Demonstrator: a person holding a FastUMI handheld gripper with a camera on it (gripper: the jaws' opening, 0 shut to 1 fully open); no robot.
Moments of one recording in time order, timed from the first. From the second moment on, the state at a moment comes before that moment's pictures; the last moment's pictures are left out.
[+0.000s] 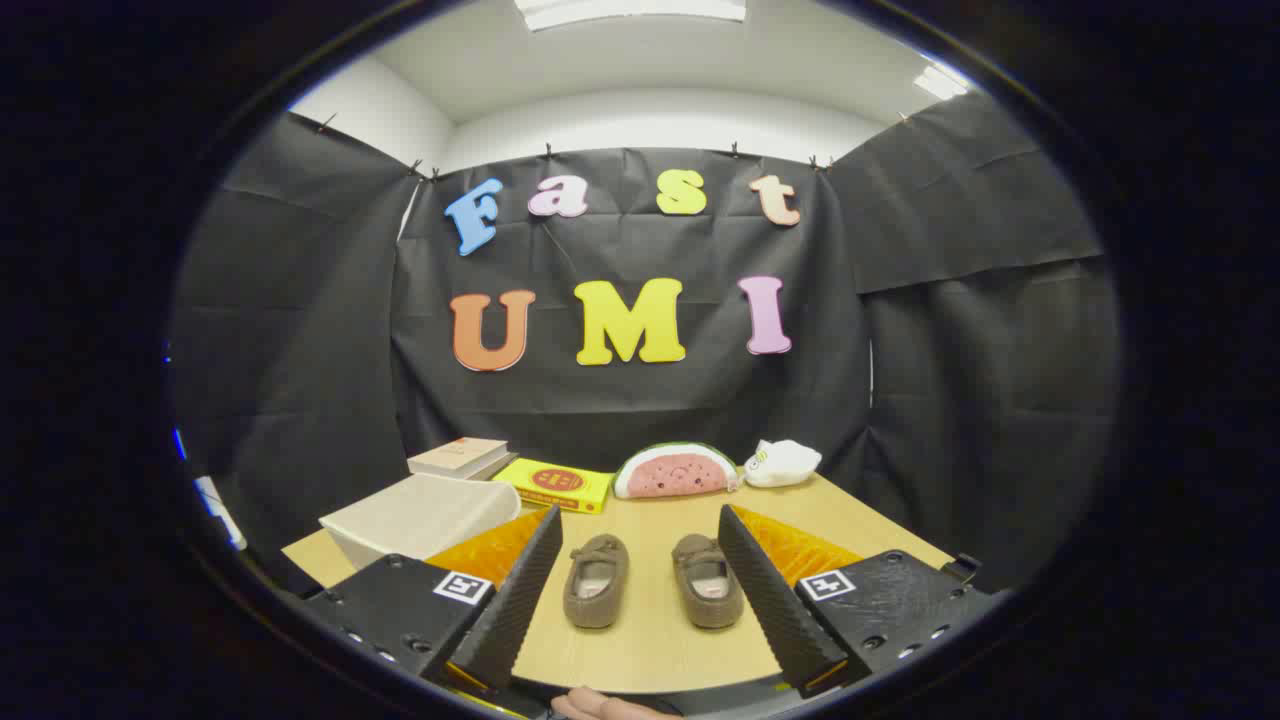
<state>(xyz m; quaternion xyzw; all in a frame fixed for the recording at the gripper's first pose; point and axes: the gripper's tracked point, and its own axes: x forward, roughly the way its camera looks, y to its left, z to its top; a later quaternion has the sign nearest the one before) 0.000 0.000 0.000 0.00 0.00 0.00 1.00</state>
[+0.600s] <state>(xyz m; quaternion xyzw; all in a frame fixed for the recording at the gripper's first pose) 0.012 -0.001 -0.017 0.00 0.01 0.00 1.00</state>
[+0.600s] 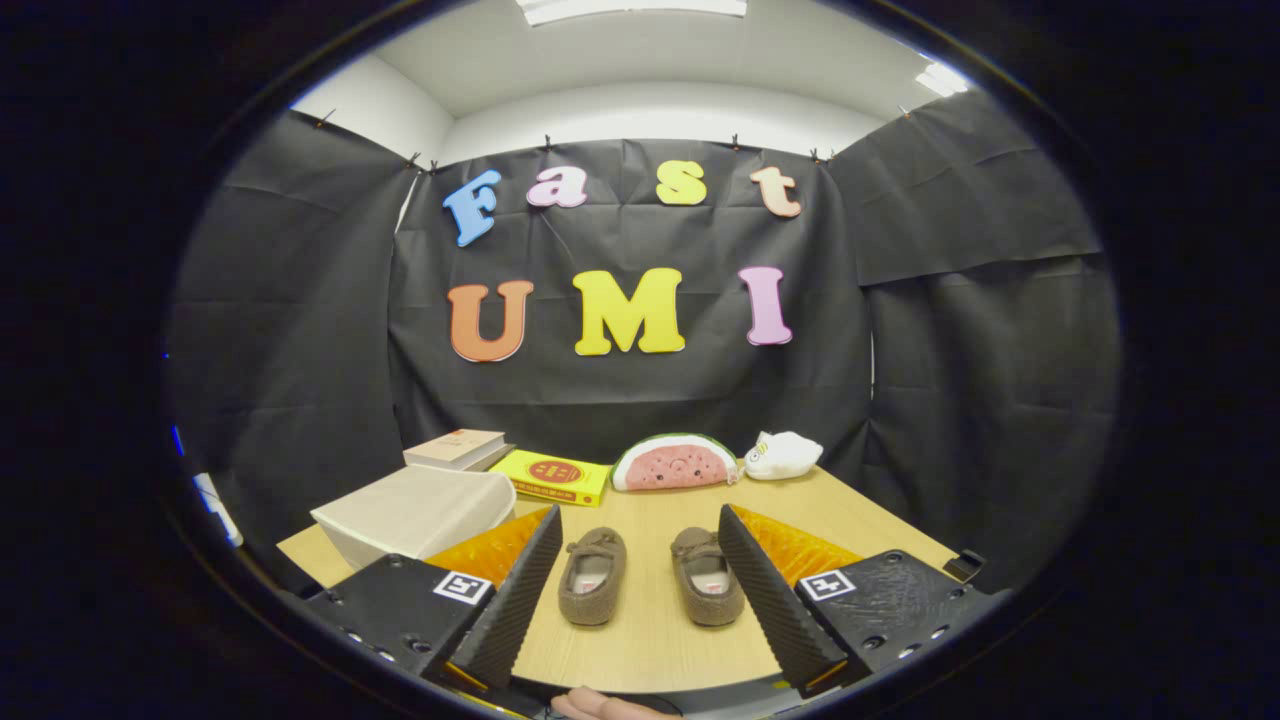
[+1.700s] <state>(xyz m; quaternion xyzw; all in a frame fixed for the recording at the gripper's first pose) 0.189 0.128 -0.097 0.14 0.20 0.25 0.94</state>
